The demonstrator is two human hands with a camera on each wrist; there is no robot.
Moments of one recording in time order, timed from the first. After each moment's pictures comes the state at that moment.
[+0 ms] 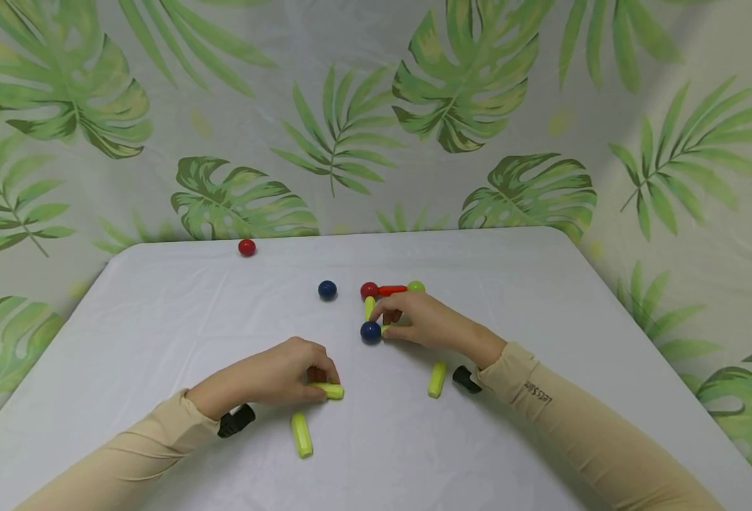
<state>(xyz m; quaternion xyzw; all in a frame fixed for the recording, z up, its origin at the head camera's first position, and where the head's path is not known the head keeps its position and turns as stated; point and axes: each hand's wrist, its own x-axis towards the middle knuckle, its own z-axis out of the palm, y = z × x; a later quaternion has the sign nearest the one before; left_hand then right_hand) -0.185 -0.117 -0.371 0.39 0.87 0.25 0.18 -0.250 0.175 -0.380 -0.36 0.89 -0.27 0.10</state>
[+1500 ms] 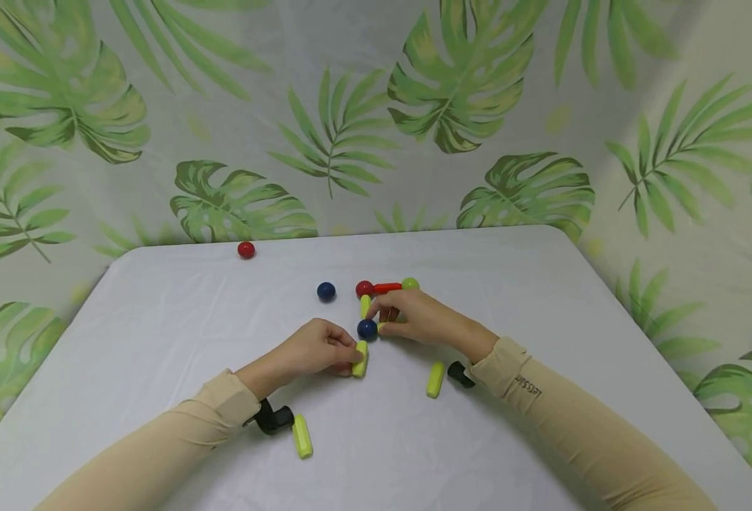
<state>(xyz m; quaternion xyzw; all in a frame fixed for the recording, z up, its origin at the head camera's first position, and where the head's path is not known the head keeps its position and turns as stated) -0.213 -0.075 -0.392 0.09 0.81 0.51 0.27 -0.262 0.172 -0.382 -0.35 0.89 -0.27 0.11</state>
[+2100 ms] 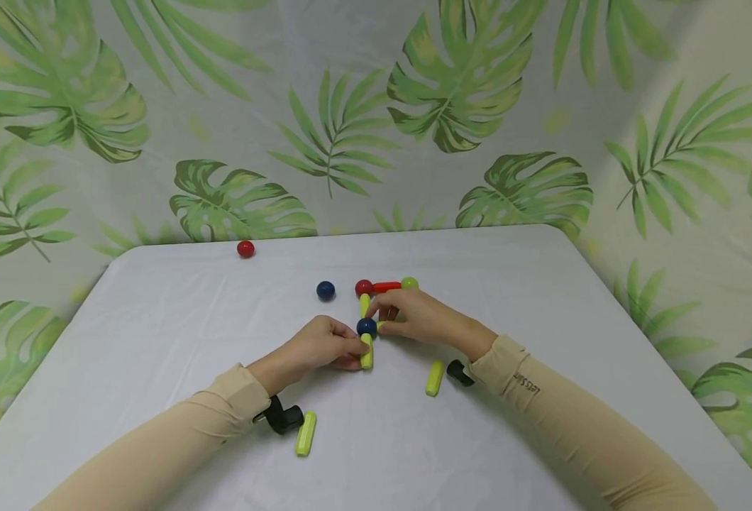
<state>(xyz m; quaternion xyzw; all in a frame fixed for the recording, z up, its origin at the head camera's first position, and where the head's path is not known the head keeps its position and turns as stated) -0.214 -0.059 -0.391 0.03 0.79 0.55 0.28 -0.261 0.172 -0.382 -0.35 0.89 -0.27 0.12</state>
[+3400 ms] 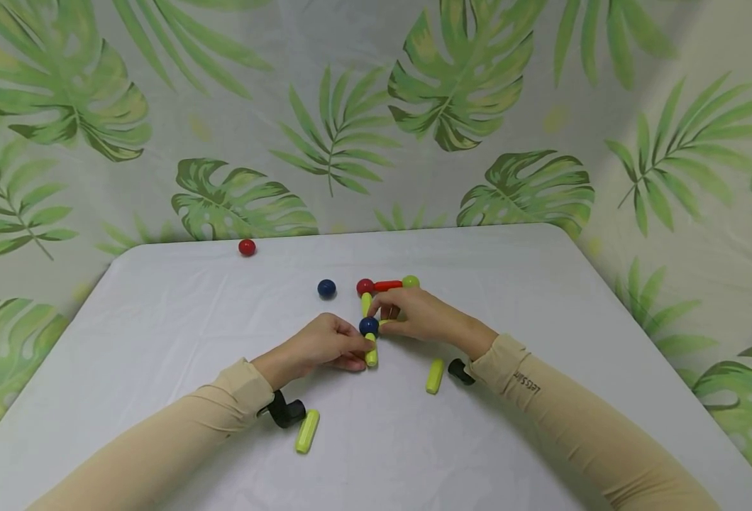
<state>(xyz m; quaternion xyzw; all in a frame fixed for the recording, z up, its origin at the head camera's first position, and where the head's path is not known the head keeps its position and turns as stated) -0.217 -0.059 -0.390 0.04 0.76 0.57 0.32 -0.260 0.172 -0.383 -0.35 0.89 -0.26 0.11</state>
